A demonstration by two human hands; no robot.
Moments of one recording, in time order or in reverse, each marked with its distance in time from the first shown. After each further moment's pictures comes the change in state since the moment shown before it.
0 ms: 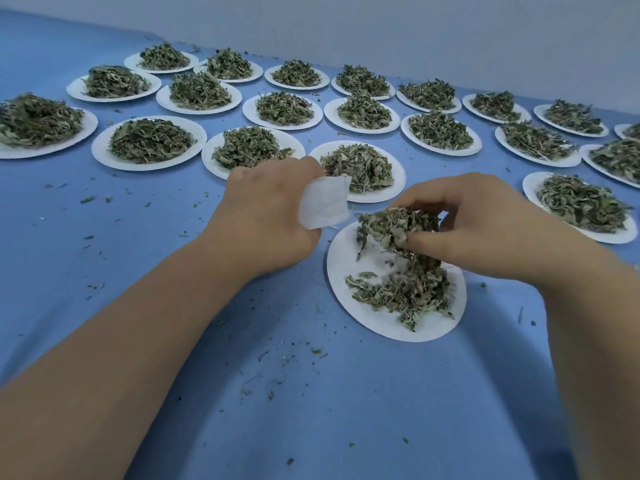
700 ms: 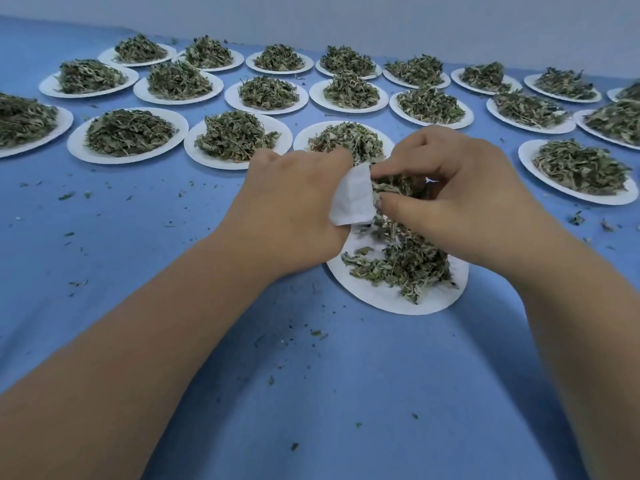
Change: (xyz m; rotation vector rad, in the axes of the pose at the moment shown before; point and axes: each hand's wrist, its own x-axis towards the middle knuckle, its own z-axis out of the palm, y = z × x) left_hand -0.004 0.033 0.007 0.155 0.004 0.227; right_hand -0.010 -0.011 0.033 0.198 0.344 -0.108
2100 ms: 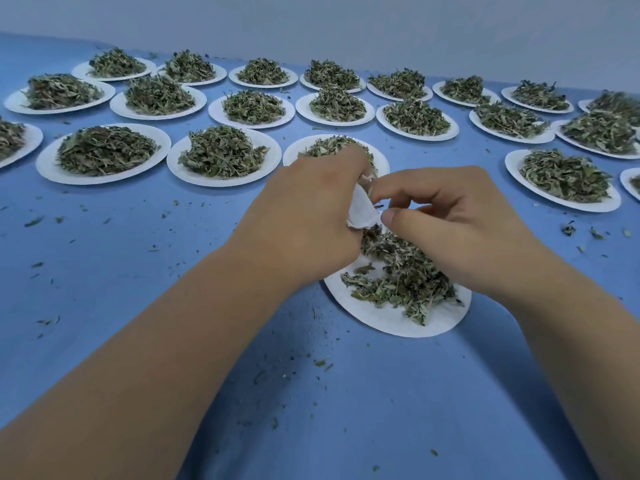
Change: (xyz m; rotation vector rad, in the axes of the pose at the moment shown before) left_hand 0.015 0.008 0.002 -0.276 0.051 -0.021; right_hand -0.004 0.001 0.011 0.212 -0.029 0.041
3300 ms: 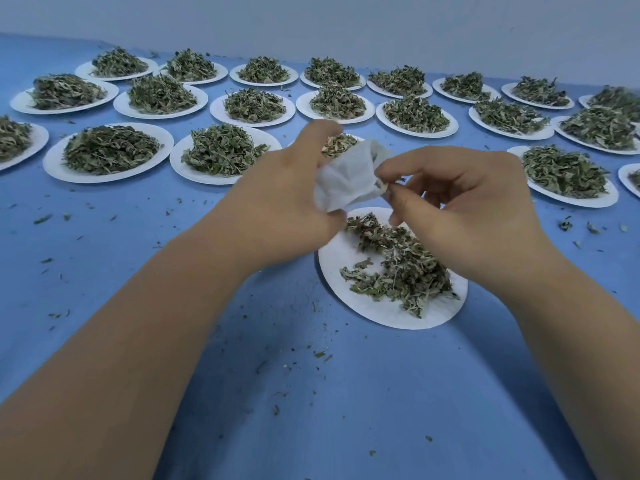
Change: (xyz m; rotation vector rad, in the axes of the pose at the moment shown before) left_hand 0.000 -0.017 -0.019 -0.206 -0.135 -0.147; right_hand -0.001 -0.001 0.002 -0.086 0.241 -0.160
